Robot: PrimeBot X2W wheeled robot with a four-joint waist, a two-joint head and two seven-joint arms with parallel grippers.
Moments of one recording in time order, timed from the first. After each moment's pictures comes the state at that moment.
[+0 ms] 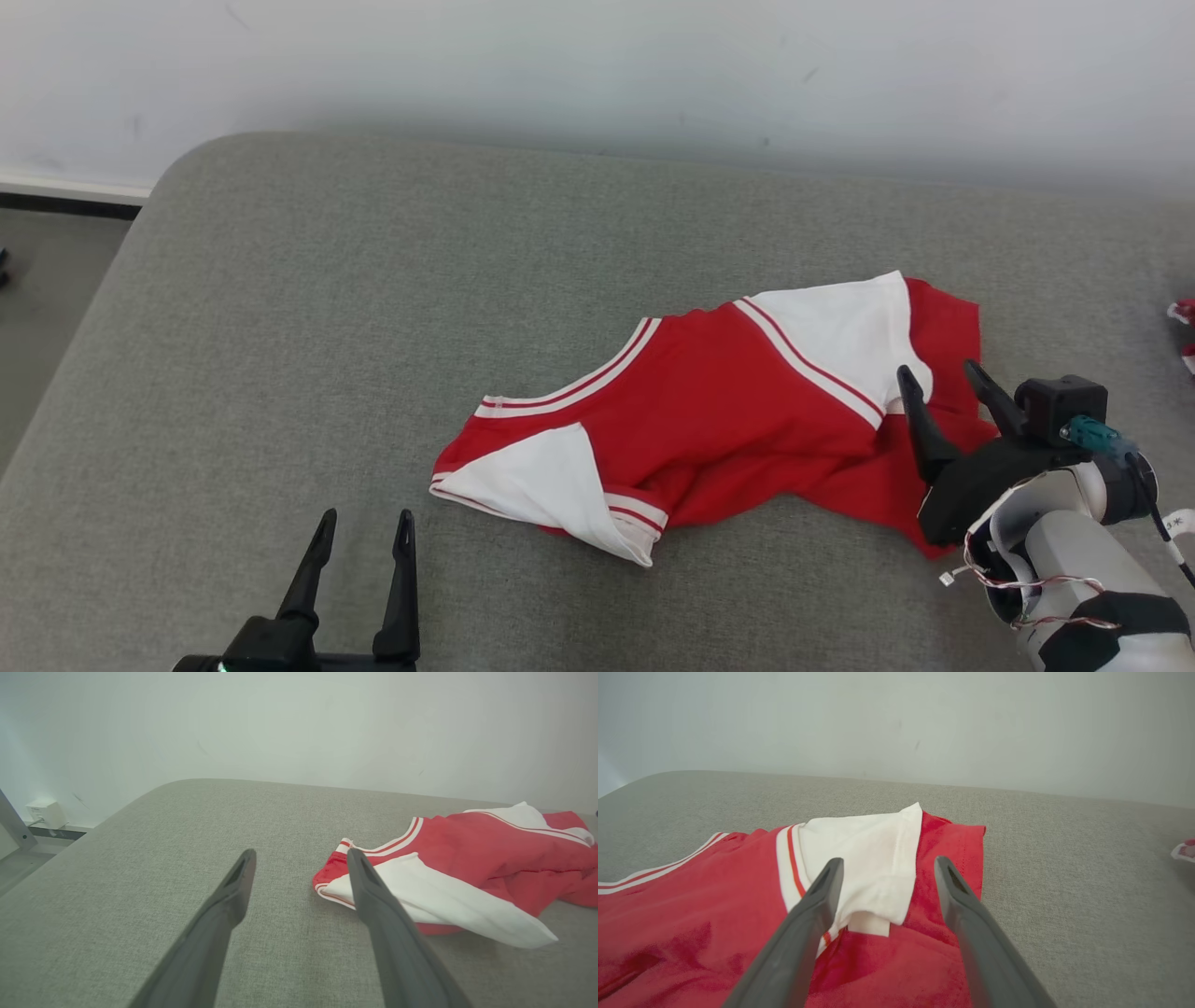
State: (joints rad) left arm -0.03 0.06 -0.10 0.17 -0.16 -0.07 -0.26; right arm -0.52 -0.27 0.25 0.77 0.38 0.13 -0.20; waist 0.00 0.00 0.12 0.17
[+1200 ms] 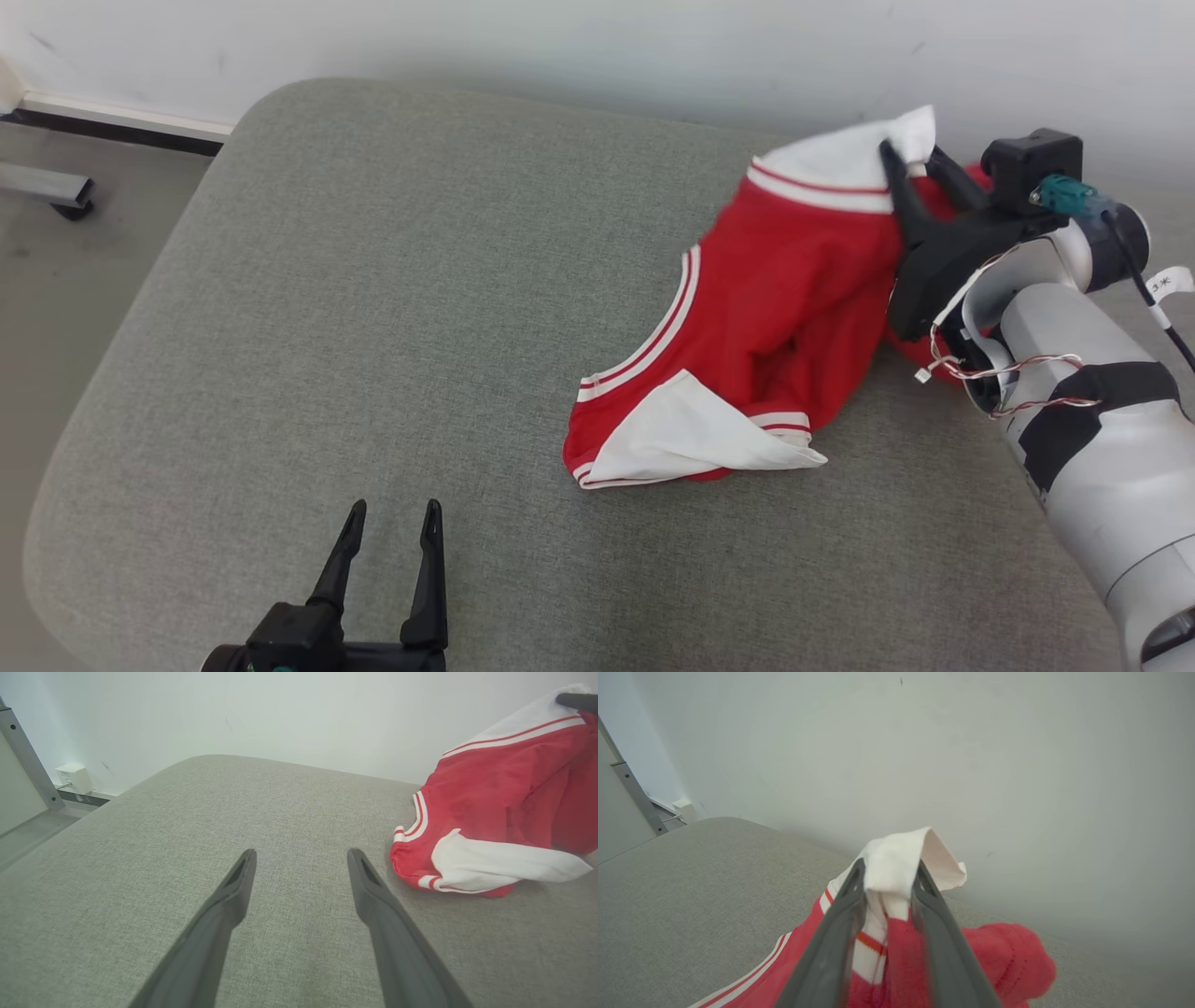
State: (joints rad) left arm -0.06 0.05 -0.16 0.20 -0.23 -0.04 -0.26; right arm -1.04 -0.27 0.57 1.04 0.52 0.13 -0.21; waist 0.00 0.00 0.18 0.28
